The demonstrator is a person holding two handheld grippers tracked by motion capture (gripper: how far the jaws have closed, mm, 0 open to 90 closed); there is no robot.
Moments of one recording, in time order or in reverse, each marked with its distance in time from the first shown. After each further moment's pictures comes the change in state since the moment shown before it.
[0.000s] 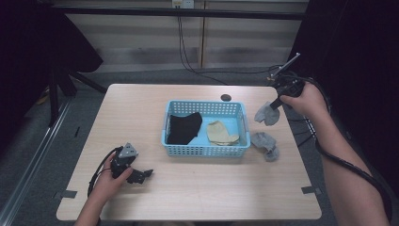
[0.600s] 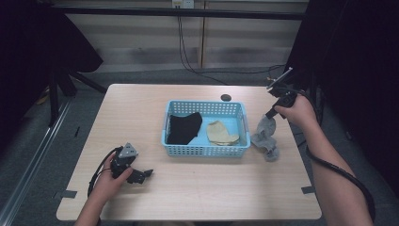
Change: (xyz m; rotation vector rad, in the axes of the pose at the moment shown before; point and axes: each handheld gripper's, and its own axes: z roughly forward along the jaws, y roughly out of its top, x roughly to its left) left arm 0.000 0.000 0.000 -0.002 0.002 0.001; right arm -0.008 -0.011 0.051 0.022 0.026 0.026
